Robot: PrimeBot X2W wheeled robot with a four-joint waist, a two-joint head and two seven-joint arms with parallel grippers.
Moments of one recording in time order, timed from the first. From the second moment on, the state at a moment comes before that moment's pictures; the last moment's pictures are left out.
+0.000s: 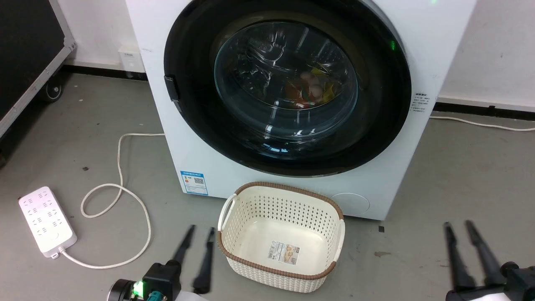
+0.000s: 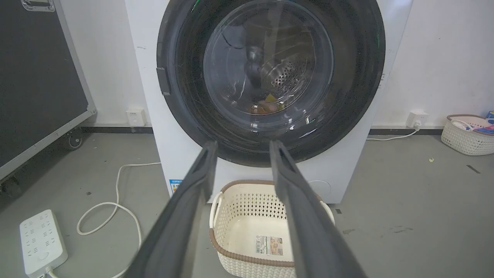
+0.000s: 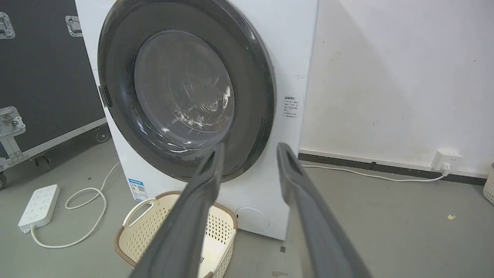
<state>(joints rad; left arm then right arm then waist) 0.02 0.09 -0.20 0.15 -0.12 -0.01 -0.26 0.10 -0.06 -0.14 0.03 0.06 0.13 -0.26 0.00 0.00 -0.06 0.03</state>
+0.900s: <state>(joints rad) 0.02 0.08 -0.17 0.12 -0.10 -0.01 -0.20 0.09 -0.06 -0.11 0.03 0.05 0.13 -0.20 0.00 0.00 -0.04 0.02</state>
